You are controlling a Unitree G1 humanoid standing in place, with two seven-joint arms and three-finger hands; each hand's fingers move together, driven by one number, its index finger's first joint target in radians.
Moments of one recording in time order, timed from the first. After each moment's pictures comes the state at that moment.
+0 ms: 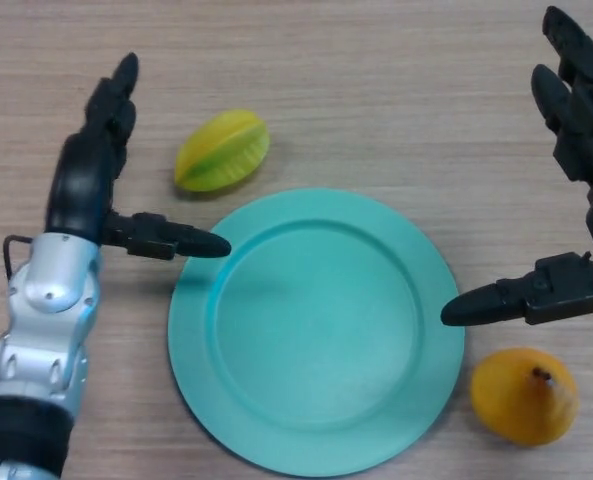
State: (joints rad) left arm -0.54 0.27 0.03 0.57 0.04 -0.21 -0.01; right arm -0.09 -0.23 -0.03 -0.67 0.00 0.41 0.12
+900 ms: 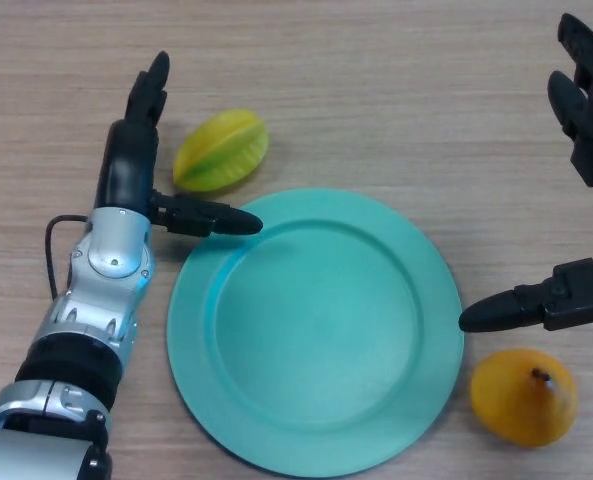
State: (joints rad) left arm -0.75 0.20 0.00 0.99 0.21 -0.37 0.24; right arm -0.07 -0.25 -0.06 -0.67 0.00 0.41 0.16
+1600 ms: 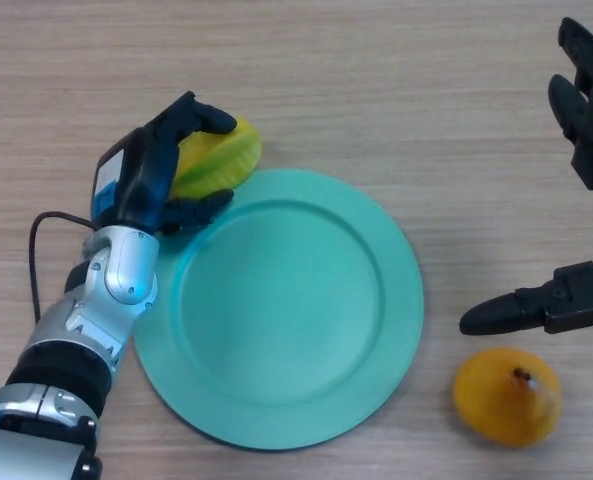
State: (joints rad) left arm -0.74 0.23 -0.05 1.03 0.53 -0.44 0.40; right arm -0.07 -0.25 -0.06 -0.68 0.00 0.41 0.16
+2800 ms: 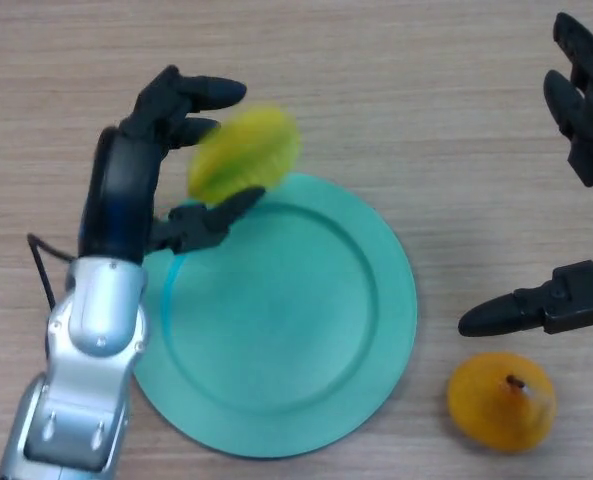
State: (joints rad) left arm -0.25 0.18 -0.07 -0.13 0.23 0.05 0.12; right arm -0.07 -0.25 -0.06 -0.68 0.00 0.41 0.17
